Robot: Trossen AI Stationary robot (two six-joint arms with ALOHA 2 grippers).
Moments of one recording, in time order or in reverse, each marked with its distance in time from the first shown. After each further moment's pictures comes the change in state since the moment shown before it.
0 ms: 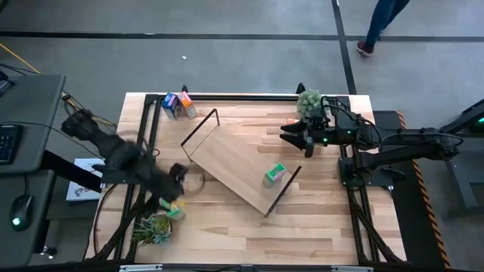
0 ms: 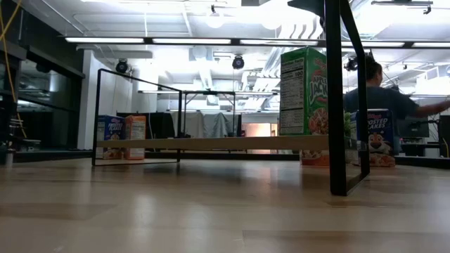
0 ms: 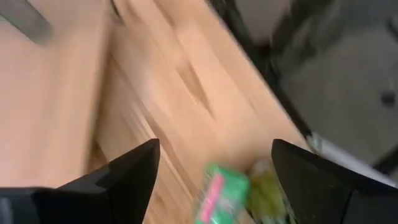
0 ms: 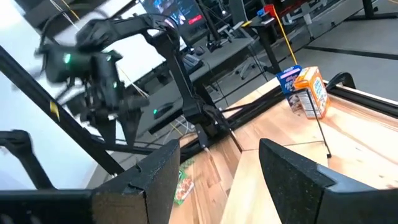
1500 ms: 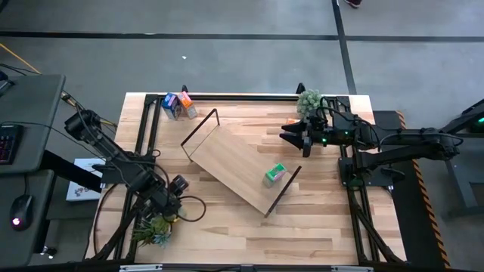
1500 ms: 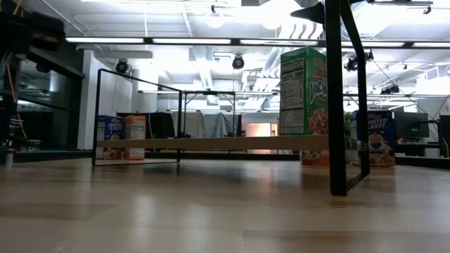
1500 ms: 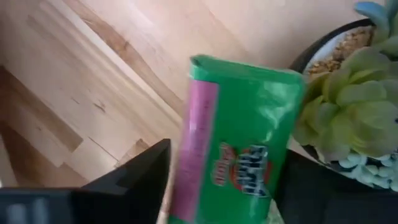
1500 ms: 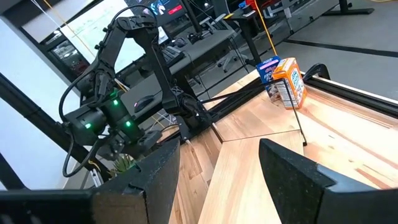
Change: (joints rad) left arm -0.118 0.020 -0.481 0.200 -0.096 0.141; right arm 0.000 0.000 0.000 -0.065 0.051 -0.005
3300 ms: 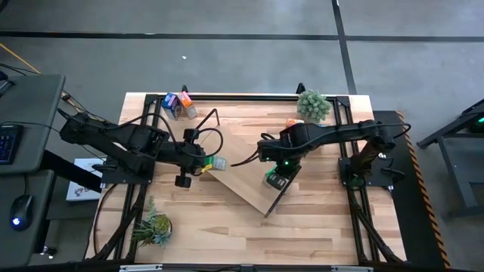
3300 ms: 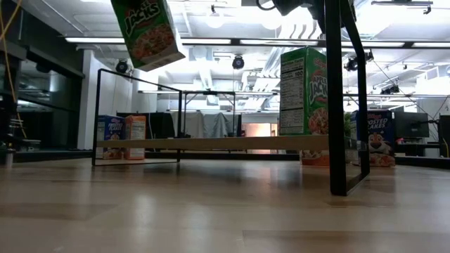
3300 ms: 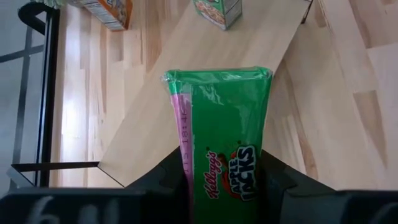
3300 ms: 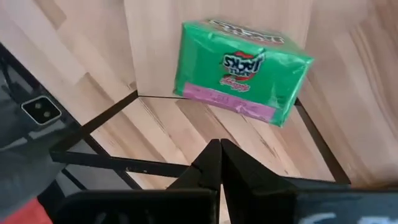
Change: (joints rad) left arm 0.433 0.000 0.456 -0.076 -0.265 -0.077; right arm 0.187 0.863 0.970 -1.441 -0.305 0.229
